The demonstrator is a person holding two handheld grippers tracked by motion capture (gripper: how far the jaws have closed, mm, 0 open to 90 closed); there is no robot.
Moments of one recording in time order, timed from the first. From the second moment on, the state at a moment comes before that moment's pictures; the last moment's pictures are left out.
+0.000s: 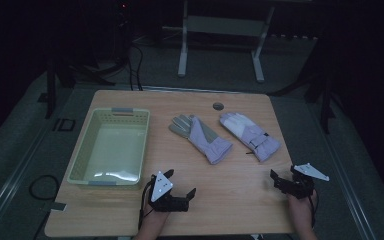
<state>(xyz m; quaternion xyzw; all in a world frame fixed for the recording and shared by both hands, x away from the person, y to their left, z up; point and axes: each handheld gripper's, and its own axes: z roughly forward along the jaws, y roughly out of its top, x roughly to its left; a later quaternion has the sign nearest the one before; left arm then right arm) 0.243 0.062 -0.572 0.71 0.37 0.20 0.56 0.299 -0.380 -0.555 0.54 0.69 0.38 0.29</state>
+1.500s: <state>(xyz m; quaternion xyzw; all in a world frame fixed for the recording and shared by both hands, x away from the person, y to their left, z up) 0.242 0.062 -0.572 0.71 0.37 0.20 0.56 0.347 -0.335 -0.458 0.45 0.77 0.40 0.22</state>
